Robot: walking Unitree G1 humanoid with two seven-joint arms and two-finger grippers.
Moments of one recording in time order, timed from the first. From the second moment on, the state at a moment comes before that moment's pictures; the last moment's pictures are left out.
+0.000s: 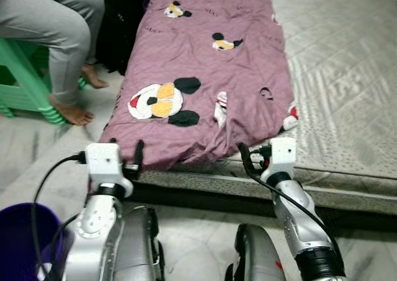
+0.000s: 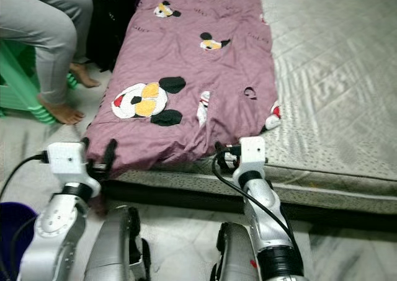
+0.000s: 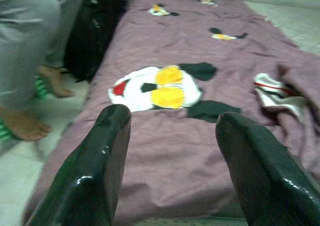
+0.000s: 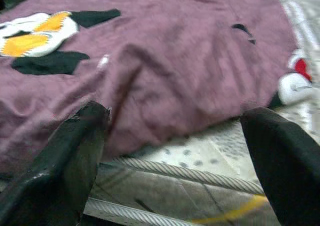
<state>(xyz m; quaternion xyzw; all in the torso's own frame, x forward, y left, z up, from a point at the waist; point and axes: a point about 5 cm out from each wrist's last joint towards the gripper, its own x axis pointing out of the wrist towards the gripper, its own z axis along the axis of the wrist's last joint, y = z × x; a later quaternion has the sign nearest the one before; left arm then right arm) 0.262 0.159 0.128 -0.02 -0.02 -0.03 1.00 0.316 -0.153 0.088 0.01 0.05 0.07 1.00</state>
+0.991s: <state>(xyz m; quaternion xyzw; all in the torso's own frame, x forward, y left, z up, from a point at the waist) 0.261 0.155 0.127 -0.02 -0.03 -0.05 1.00 0.313 -0.155 0.081 0.01 0.06 0.07 1.00</state>
